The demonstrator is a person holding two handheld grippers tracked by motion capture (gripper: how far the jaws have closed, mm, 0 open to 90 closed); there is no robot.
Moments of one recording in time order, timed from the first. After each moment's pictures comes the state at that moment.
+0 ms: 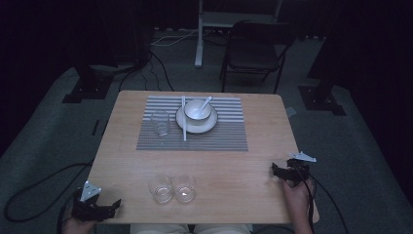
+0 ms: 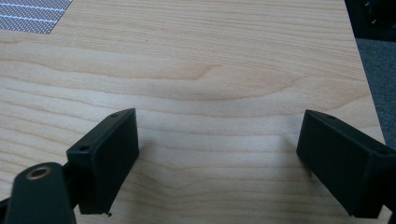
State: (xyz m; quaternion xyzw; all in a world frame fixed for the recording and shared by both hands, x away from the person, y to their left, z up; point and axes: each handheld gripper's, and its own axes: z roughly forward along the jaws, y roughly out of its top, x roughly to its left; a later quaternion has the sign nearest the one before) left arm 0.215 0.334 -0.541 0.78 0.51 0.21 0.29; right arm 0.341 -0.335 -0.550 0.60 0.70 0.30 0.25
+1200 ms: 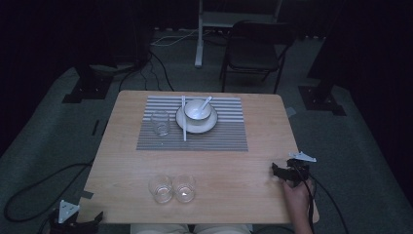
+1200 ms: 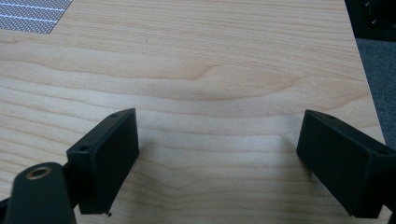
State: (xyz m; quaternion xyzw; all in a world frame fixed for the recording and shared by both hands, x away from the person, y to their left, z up) left arm 0.163 0.366 -0.544 0.73 0.57 0.26 0.28; right arm 0.341 -0.335 -0.550 0.60 0.70 0.30 0.25
